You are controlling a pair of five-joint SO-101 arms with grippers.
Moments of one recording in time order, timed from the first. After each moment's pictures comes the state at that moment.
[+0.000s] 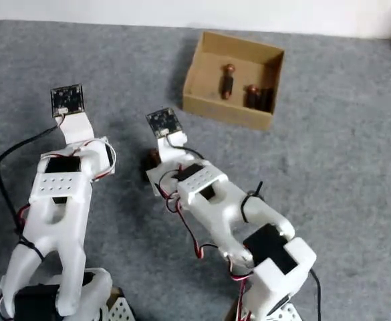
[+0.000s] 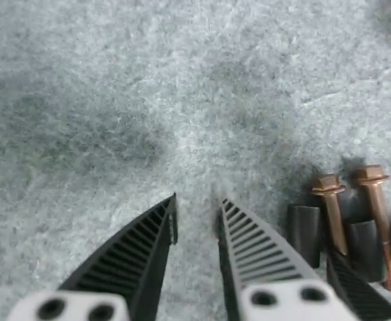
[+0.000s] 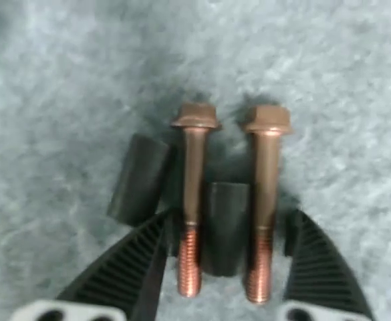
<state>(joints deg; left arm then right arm) -10.2 -24.9 47.9 41.7 13.8 -42.5 10.2 30.5 24.3 -7.9</state>
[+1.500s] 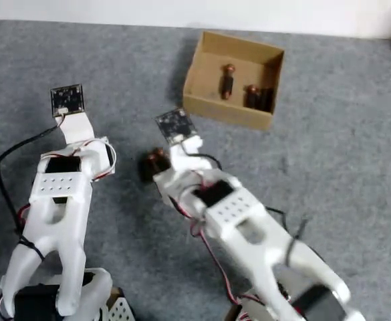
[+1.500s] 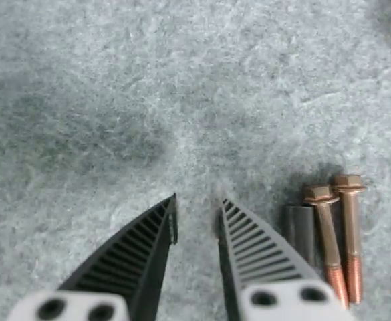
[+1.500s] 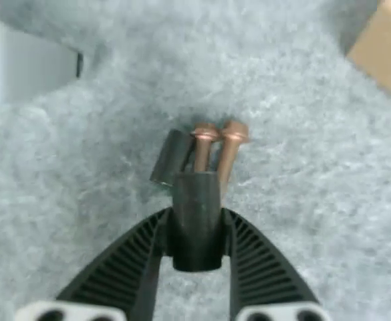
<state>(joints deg) -9.9 -24.9 47.9 41.7 13.8 -41.2 -26.5 47.9 30.5 -3.5</state>
